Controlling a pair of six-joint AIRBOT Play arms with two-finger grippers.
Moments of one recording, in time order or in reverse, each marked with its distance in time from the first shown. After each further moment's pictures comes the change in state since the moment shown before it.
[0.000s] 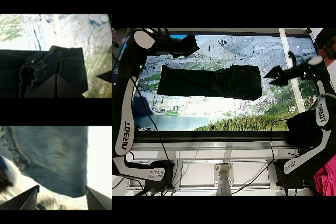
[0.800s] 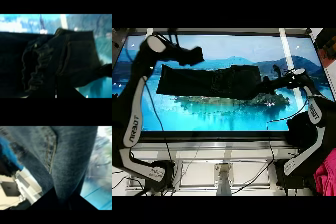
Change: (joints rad) left arm -0.041 -0.113 -0.002 0.039 -0.100 -0.011; right arm 0.078 -0.047 -0.084 0.082 0.031 -0.053
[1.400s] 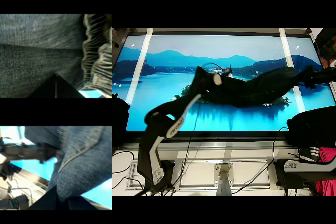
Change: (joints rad) left arm -0.416 -0.362 -0.001 0.010 0.084 -0.100; right arm -0.304 0.450 0.004 -0.072 0.273 0.005
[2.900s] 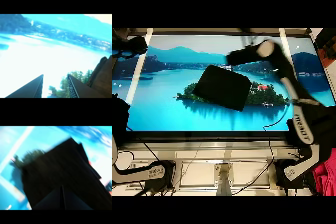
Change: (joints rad) left arm 0.764 0.640 0.002 0.452 -0.174 0.055; right arm 0.732 -0.264 0.344 -0.359 -0.566 0.008
